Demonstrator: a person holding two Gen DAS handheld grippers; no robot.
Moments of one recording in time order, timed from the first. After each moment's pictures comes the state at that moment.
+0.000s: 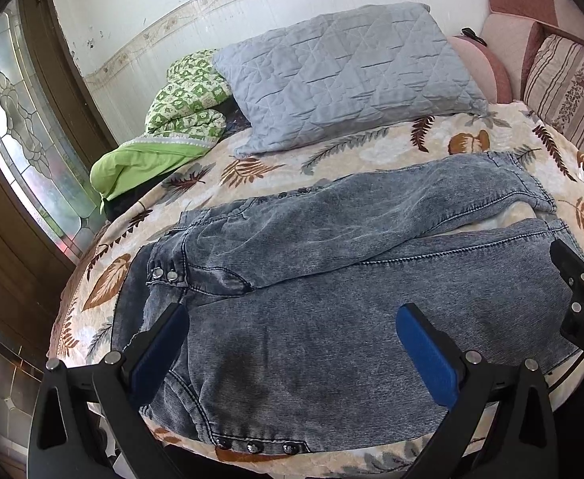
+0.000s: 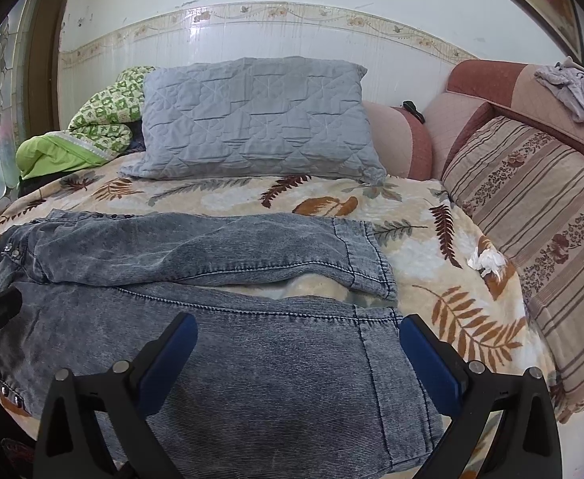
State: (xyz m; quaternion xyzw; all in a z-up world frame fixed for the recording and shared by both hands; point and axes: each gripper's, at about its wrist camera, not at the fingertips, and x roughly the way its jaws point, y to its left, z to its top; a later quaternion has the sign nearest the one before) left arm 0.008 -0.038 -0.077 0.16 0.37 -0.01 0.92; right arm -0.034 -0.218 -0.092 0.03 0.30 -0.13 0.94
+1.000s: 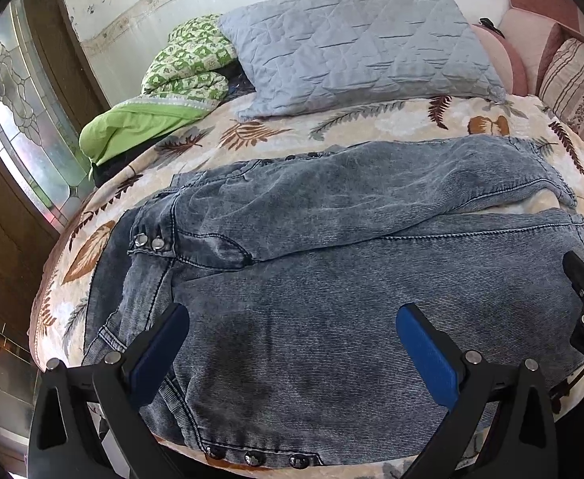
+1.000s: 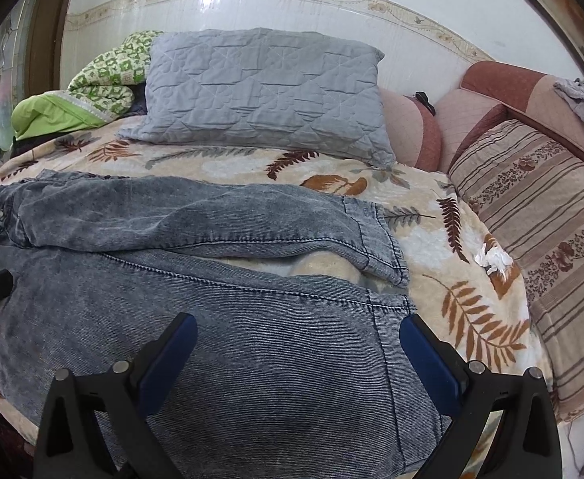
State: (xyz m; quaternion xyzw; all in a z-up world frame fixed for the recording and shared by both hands) left arm 0.035 -0.014 -0.114 0.13 0.41 -0.01 0.90; right arm -0.013 -0.201 -0.117 -0.01 0.35 -0.13 0.93
